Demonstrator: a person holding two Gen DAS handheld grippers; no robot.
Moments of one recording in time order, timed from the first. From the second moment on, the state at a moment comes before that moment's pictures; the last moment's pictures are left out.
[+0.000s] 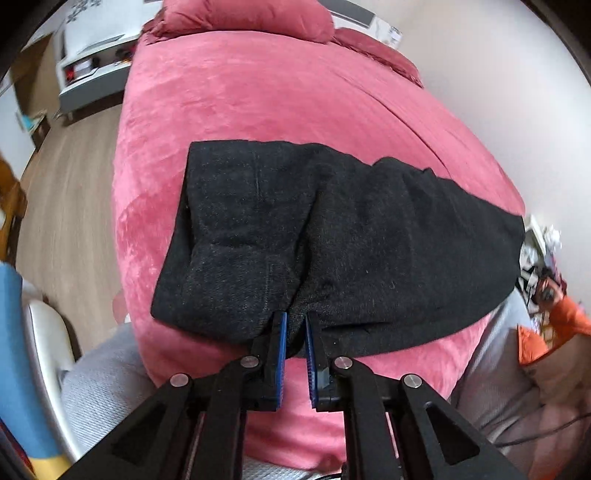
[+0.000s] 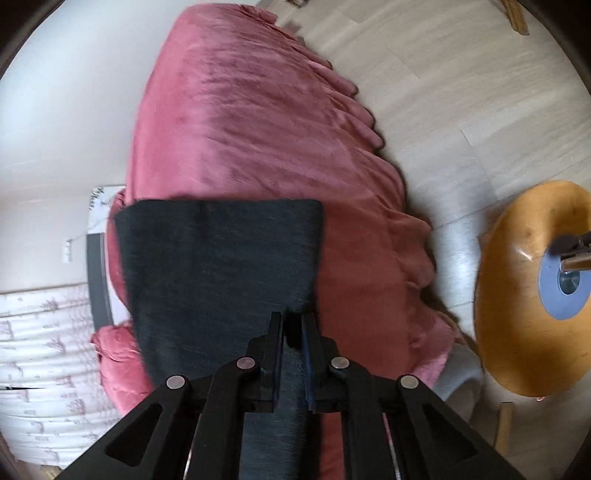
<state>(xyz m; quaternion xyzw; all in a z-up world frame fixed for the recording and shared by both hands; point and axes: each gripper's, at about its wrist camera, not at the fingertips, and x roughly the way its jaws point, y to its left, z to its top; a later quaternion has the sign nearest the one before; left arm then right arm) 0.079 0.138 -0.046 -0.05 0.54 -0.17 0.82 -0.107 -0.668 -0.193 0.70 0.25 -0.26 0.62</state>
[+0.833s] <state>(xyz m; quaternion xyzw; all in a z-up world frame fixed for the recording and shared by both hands) 0.160 0.189 -0.066 -0.25 0.49 -0.02 0.84 0.046 -0.188 -0.053 0.01 0.52 0.26 0.81</state>
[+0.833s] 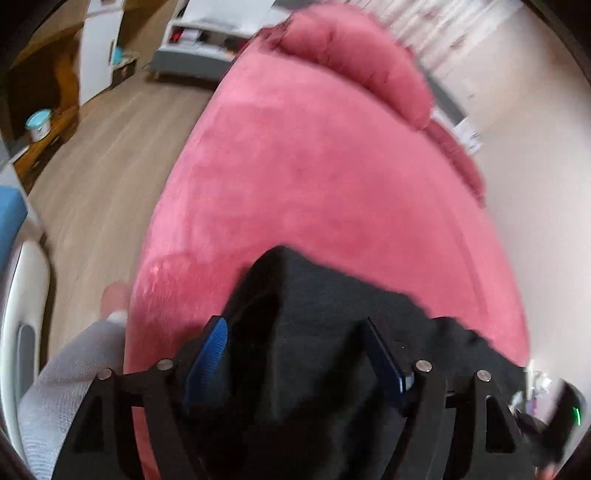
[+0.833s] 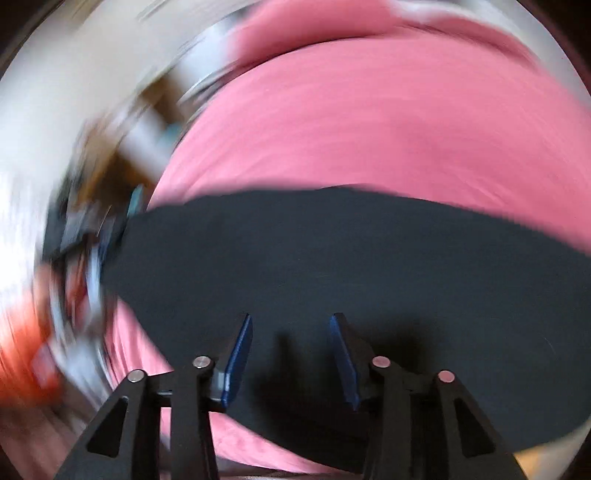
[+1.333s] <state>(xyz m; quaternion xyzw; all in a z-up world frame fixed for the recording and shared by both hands) 0.153 0.232 -0.045 -0.37 0.47 -0.07 0.80 0.013 -0.092 -0.089 -0.08 0.54 0.34 0.77</state>
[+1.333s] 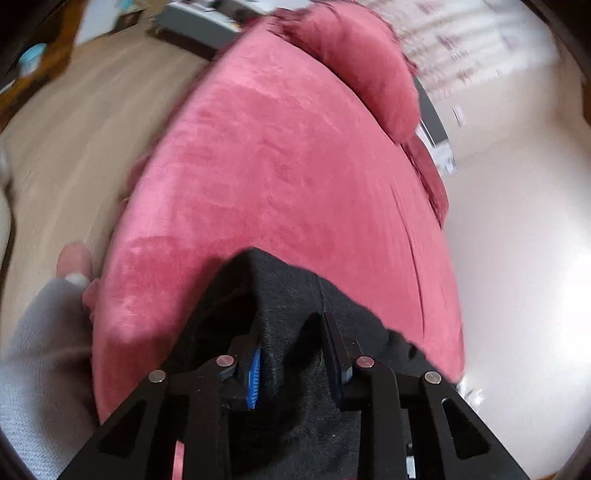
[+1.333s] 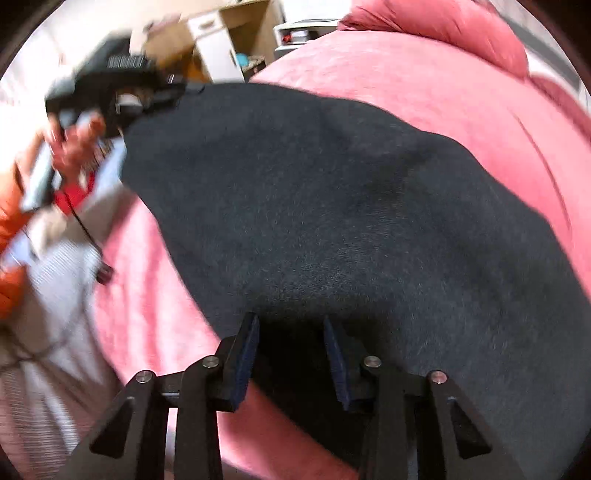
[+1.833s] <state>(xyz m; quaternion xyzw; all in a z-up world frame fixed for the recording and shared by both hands) 0.081 0.178 -0.047 -0.38 0.54 -0.15 0.74 -0.003 -0.217 -0.145 0.34 0.62 0.23 0.67</state>
